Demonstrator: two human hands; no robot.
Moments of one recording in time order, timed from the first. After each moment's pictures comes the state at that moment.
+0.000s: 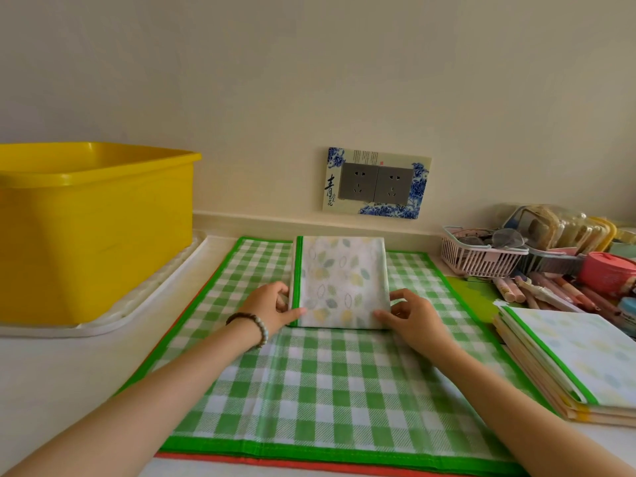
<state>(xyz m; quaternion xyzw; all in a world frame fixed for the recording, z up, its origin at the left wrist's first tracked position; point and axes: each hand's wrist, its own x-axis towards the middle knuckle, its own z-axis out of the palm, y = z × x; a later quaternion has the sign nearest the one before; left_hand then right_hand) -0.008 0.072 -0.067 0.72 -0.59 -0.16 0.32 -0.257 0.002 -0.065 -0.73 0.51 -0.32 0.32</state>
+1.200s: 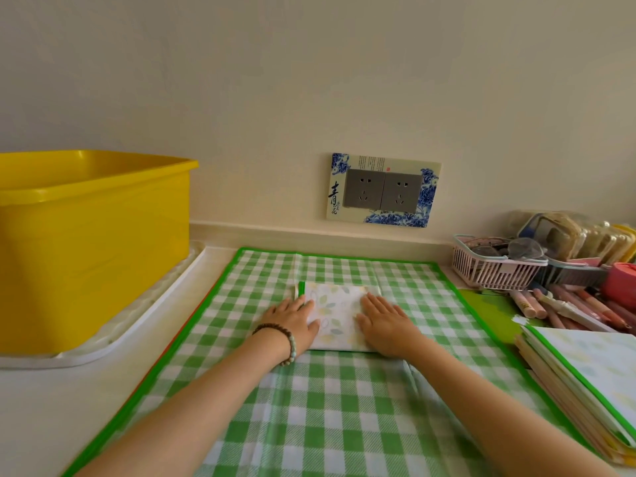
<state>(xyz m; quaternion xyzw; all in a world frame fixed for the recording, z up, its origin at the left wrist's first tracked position) -0.020 0.030 -0.073 0.75 -0.66 -0.09 0.03 -0.199 -0.049 -0.080 -0.86 0.50 0.00 0.09</state>
